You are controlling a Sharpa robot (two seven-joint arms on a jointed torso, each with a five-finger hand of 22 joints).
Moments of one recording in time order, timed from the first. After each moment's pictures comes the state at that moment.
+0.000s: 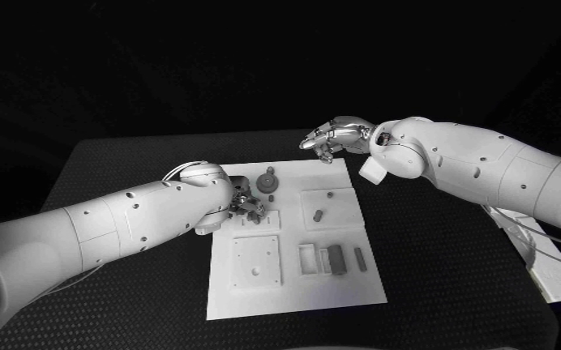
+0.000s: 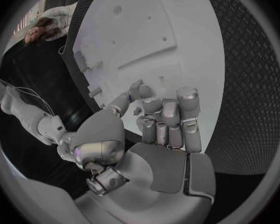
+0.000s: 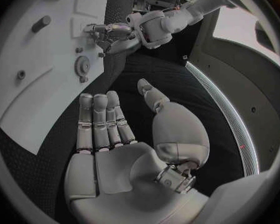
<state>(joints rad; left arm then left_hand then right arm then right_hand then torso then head) 1.23 -0.48 -0.16 1.22 -1.16 0.11 -0.55 0.77 -0.04 0.51 -0.22 0.44 1.22 -0.02 0.32 1.30 1.24 -0.13 1.16 0.84 1.12 -0.20 1.50 0.80 0.03 1.28 -0.27 0.87 1.31 1.28 -0.65 -0.07 1.08 -0.53 0.18 0.10 0.90 -0.10 0.49 -0.25 0.07 0.79 0.19 0.20 0.64 0.82 0.09 1.10 0.71 0.90 -0.02 1.26 0.84 0.25 0.81 0.08 1.02 1.30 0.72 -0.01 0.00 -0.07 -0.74</state>
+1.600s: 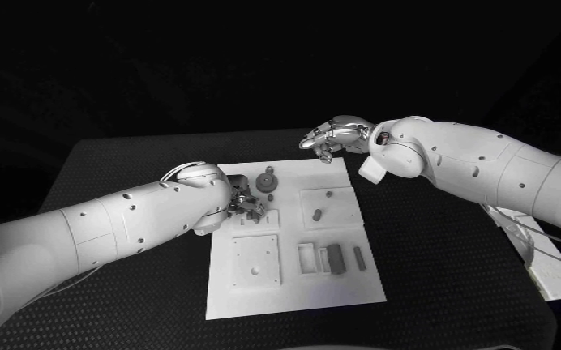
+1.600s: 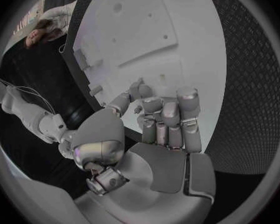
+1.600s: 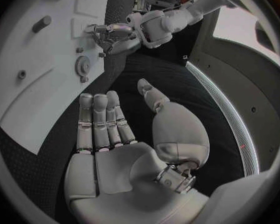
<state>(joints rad) 1.23 -0.48 -0.16 1.23 -1.16 0.08 -0.55 0.79 -0.05 0.52 -0.21 0.42 1.22 -0.02 0.31 1.28 1.24 -0.13 1.15 0.84 1.12 -0.20 1.50 0.80 0.03 1.29 -0.27 0.87 1.31 1.28 -0.66 -0.07 1.08 -0.53 0.18 0.10 0.90 -0.10 0.49 -0.25 0.07 0.79 0.19 0.20 0.64 0.82 0.09 1.10 0.71 0.91 -0.01 1.26 0.84 0.25 0.81 0.08 1.02 1.30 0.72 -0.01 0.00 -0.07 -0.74</state>
